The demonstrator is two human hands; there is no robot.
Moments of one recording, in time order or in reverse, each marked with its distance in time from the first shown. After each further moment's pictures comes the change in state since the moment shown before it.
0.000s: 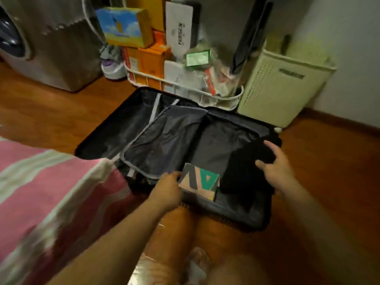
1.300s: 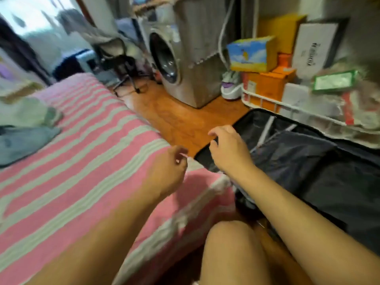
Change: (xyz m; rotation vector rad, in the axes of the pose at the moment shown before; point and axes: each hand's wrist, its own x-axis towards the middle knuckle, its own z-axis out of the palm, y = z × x) left_hand -0.137 -0.048 -0.232 0.082 0.696 -0.249; right_hand -0.115 -0.226 0.277 -0.310 -0.537 -0.842
